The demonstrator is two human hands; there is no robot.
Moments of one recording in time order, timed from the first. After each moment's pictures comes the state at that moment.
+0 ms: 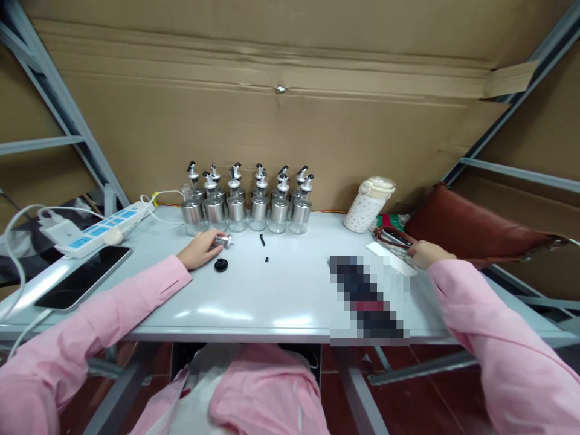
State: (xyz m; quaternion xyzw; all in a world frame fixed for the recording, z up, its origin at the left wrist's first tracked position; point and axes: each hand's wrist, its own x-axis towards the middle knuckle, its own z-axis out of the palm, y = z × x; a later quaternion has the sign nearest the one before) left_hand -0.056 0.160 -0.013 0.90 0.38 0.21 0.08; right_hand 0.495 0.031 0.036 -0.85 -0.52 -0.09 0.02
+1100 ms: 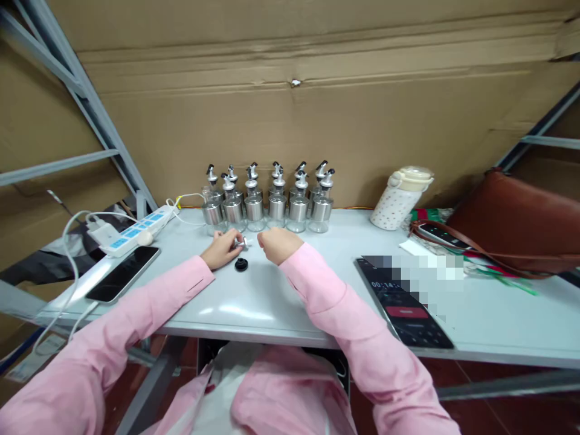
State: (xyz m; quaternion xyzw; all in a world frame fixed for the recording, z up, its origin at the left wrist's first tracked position) left_hand -0.050 0.150 -0.008 0.89 0.41 0.19 0.05; right_hand 0.138 0.069 0.076 -0.57 -0.82 0.00 0.01
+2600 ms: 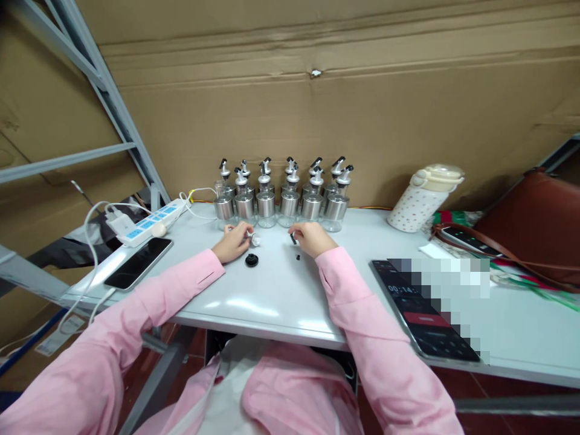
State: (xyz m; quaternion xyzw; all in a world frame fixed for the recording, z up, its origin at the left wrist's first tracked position) left_hand -0.049 0.153 -0.011 0.88 0.41 0.21 0.07; right_hand 0.194 0.108 0.035 -0.60 -0.77 0.07 0.20
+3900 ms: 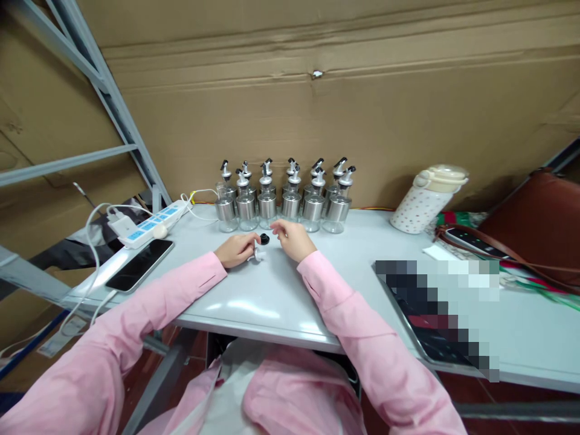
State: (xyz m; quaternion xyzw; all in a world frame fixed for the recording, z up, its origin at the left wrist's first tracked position) left_hand -0.048 0.143 -0.005 0.93 0.30 0.21 0.10; right_hand 0.153 0.116 0.017 -0.53 -0.75 0.12 0.37
